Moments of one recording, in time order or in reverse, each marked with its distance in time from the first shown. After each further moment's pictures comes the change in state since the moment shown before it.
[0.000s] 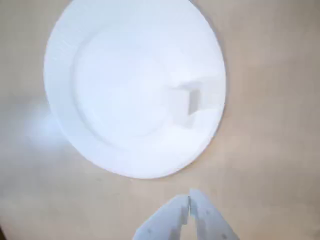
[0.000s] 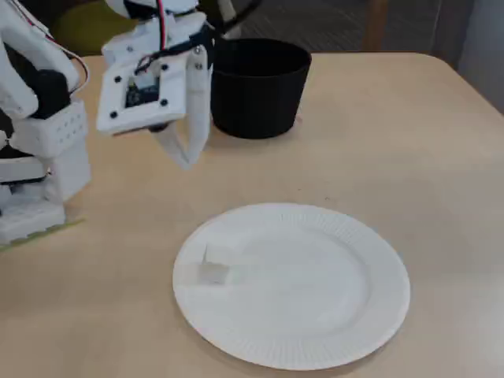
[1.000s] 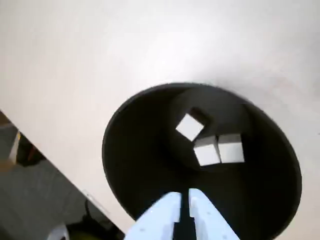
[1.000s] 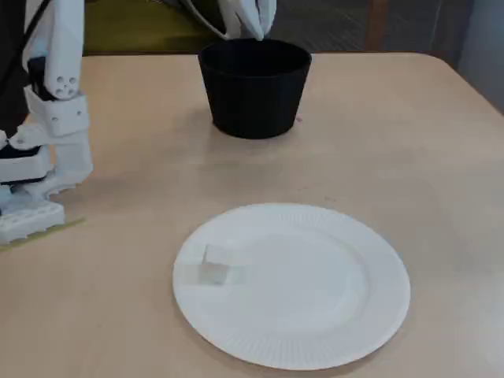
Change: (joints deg) arm -58.4 -52.2 -68.3 11.2 14.7
